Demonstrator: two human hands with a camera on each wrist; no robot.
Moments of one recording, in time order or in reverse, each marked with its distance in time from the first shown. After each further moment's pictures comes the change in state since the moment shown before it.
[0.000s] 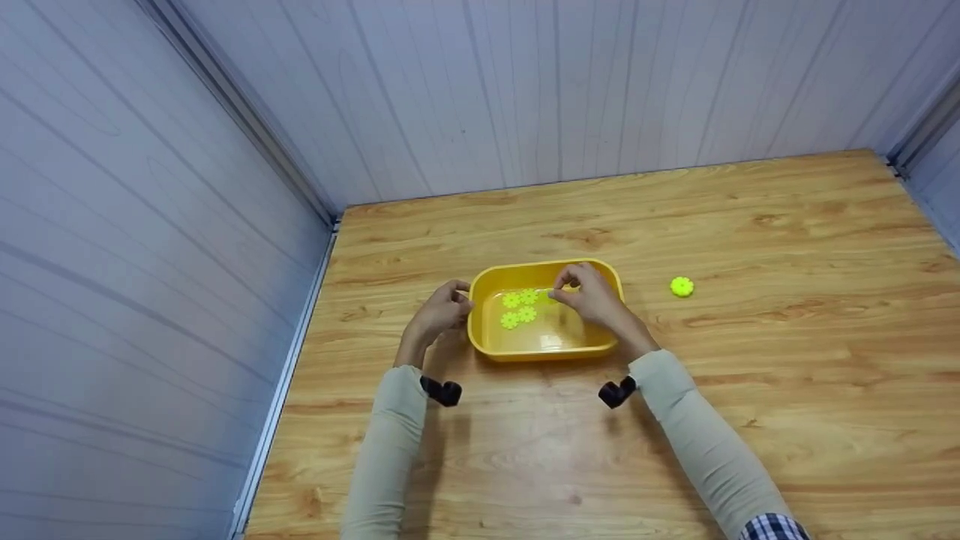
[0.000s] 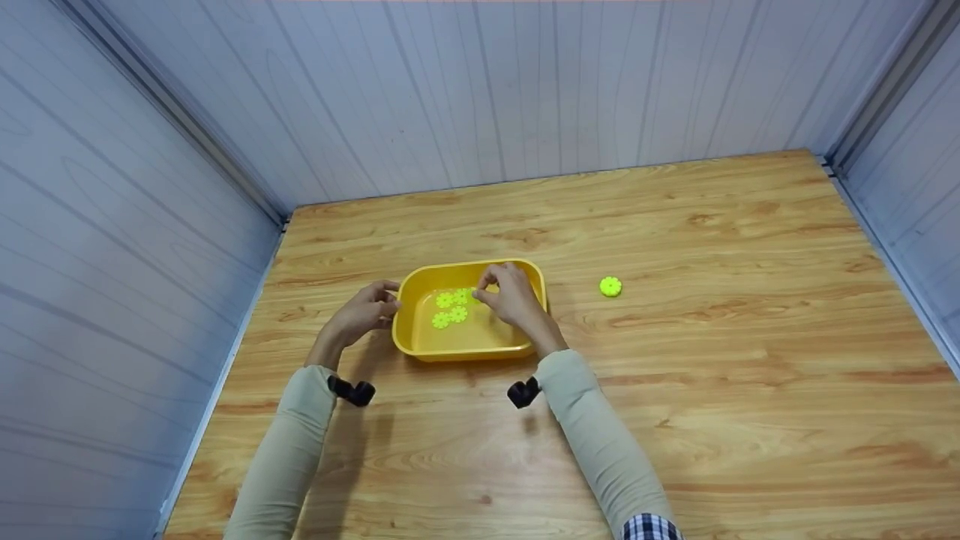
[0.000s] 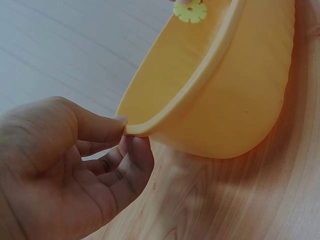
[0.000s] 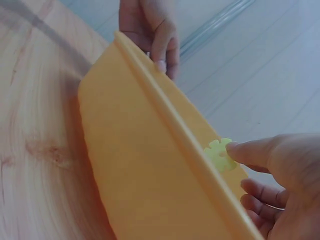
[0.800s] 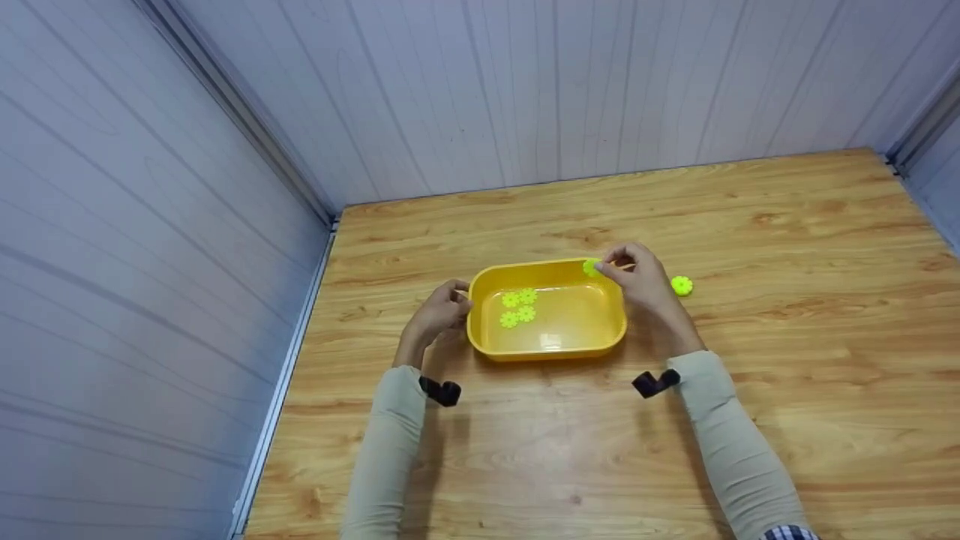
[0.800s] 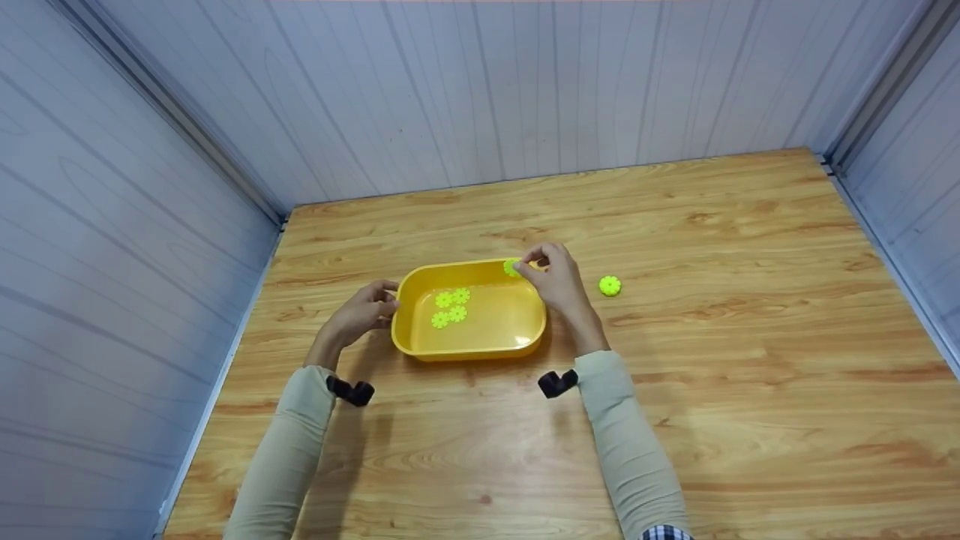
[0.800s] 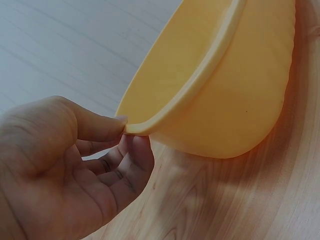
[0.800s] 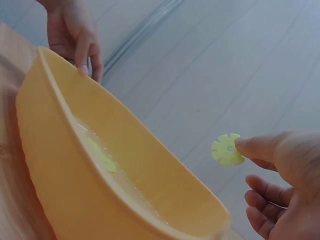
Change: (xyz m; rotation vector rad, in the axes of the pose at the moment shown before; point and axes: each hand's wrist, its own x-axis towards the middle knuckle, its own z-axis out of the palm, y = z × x) left_hand 0.003 -0.003 -0.001 -0.008 -0.003 -0.009; right_hand -0.017 0.012 -0.060 0.142 0.195 0.052
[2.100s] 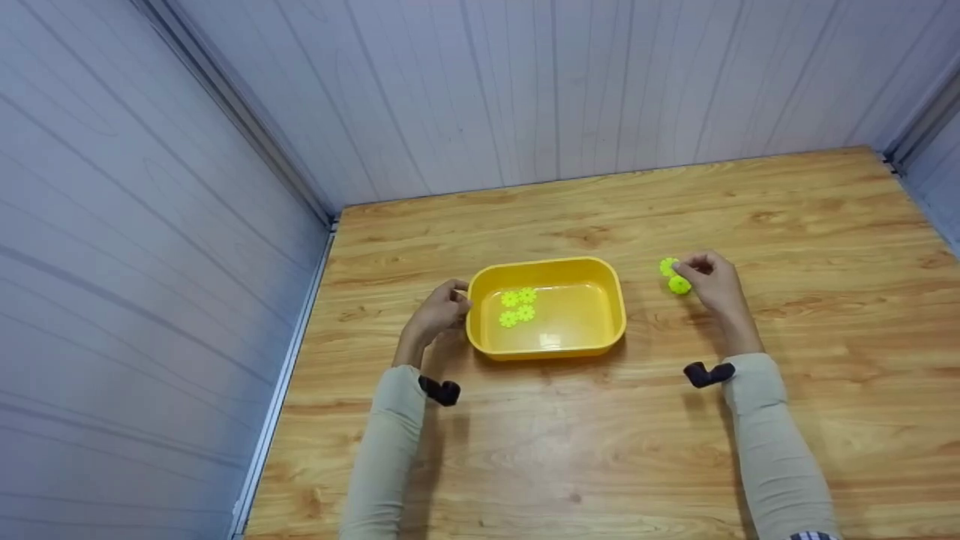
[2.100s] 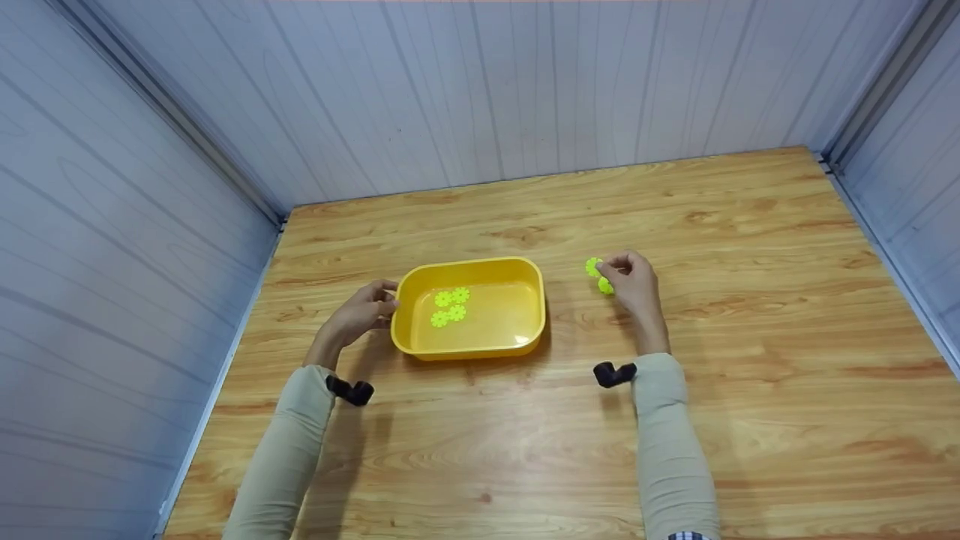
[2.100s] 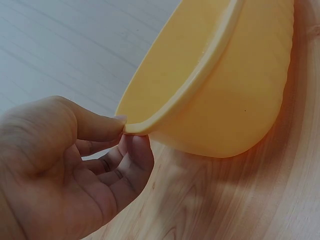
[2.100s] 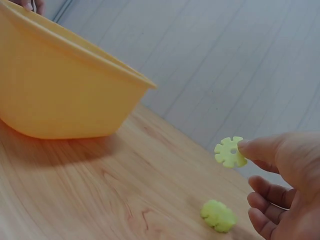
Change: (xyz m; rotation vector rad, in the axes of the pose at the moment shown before) left_hand -0.002 0.000 0.000 -0.007 0.009 -0.010; right_hand -0.016 0.077 -0.073 0.028 0.183 0.232
